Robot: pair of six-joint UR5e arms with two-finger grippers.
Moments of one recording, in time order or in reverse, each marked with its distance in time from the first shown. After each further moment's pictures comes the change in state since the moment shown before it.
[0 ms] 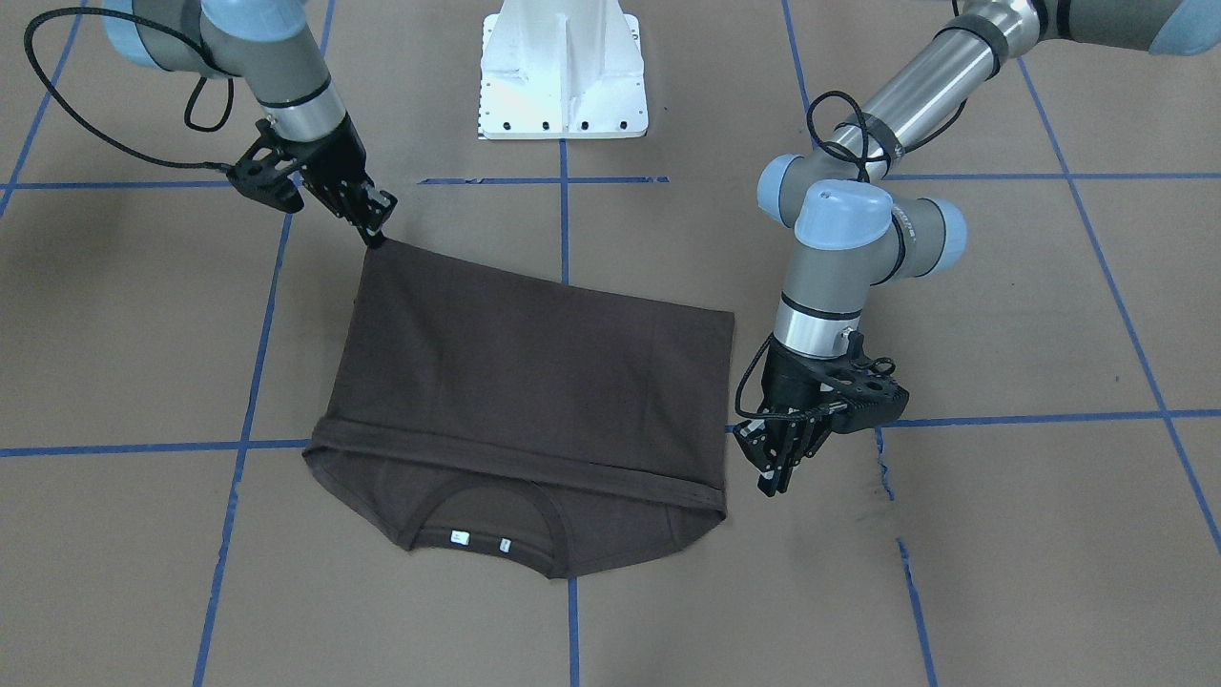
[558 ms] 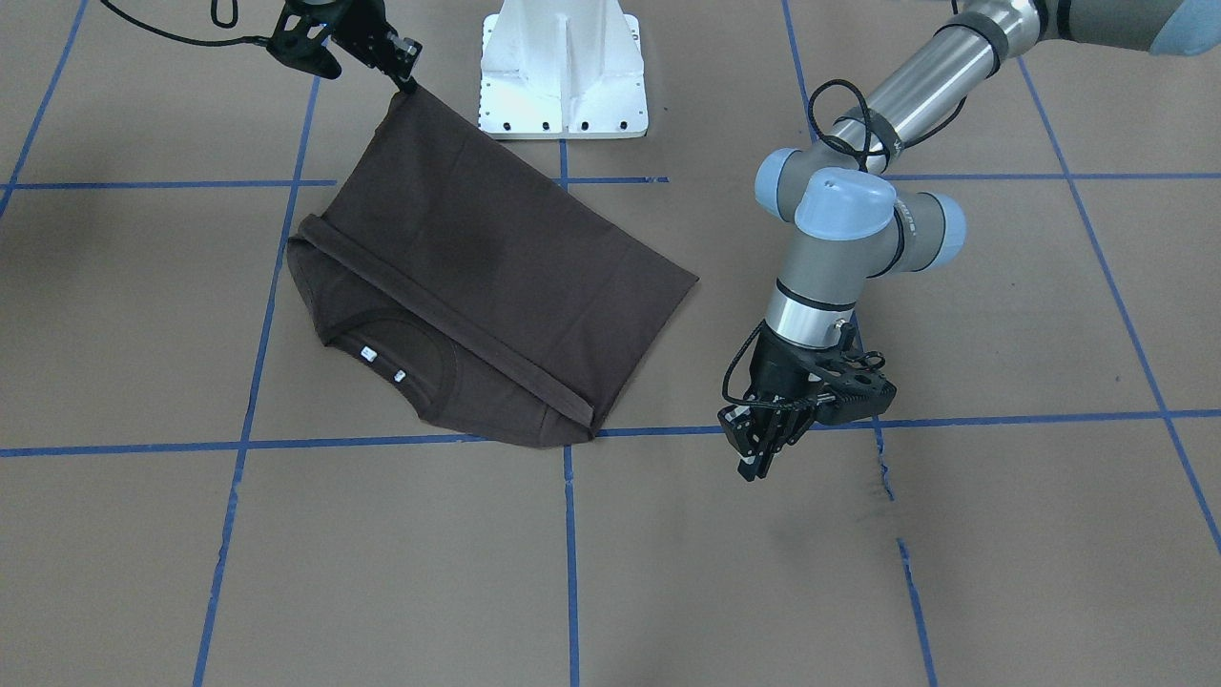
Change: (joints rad) left arm 0.000 0.000 -0.026 -0.010 -0.082 -0.003; right arm -0.304 -0.115 0.203 -0.001 0.071 0.155
